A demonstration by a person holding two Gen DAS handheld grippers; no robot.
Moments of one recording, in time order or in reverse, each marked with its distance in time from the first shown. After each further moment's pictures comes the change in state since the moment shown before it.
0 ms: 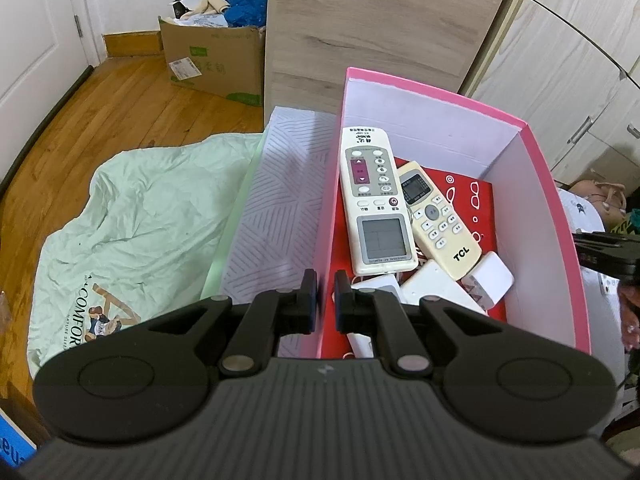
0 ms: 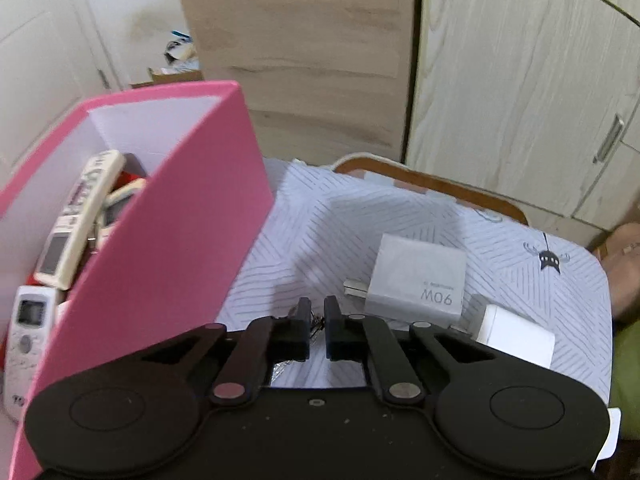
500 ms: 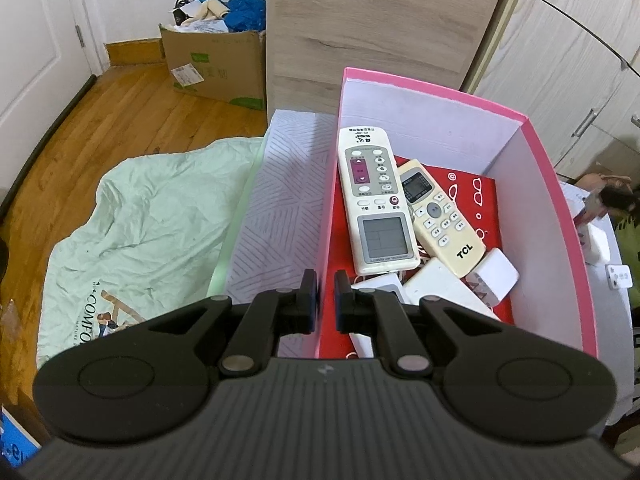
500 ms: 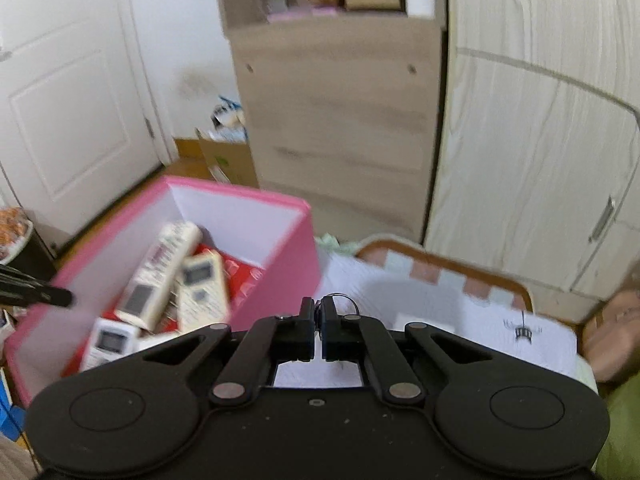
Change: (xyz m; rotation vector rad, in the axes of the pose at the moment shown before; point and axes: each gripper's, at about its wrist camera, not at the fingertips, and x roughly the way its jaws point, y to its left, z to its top) left arm 0.000 -0.008 -0.002 0.037 -0.008 0.030; right arm -0.093 0.030 0.016 -0.080 -0.236 0.072
